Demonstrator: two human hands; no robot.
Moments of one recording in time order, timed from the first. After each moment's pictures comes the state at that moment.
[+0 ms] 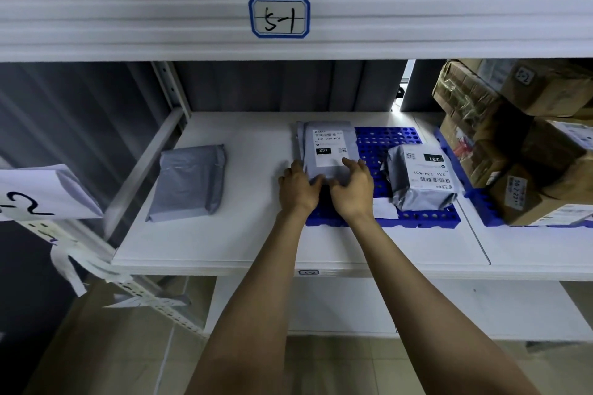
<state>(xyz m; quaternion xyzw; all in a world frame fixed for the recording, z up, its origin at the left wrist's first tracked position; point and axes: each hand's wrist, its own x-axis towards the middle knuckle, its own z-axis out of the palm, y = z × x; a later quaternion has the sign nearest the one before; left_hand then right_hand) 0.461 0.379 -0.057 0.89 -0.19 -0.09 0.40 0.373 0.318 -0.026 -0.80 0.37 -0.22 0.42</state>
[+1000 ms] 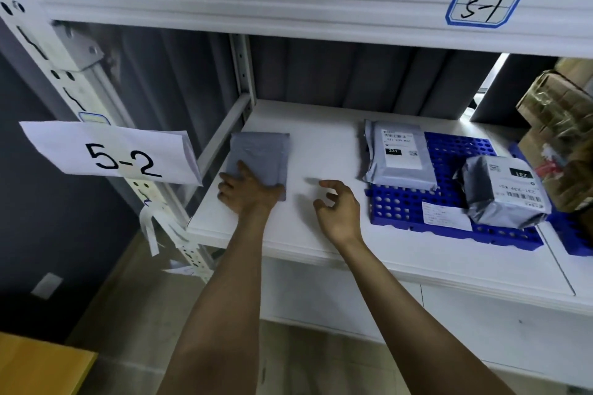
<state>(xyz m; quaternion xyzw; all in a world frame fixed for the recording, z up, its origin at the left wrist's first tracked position) 0.546 0.564 -0.066 0.97 0.06 -0.07 0.21 0.413 0.460 -0.043 -0.78 0.26 -0.18 0.54</state>
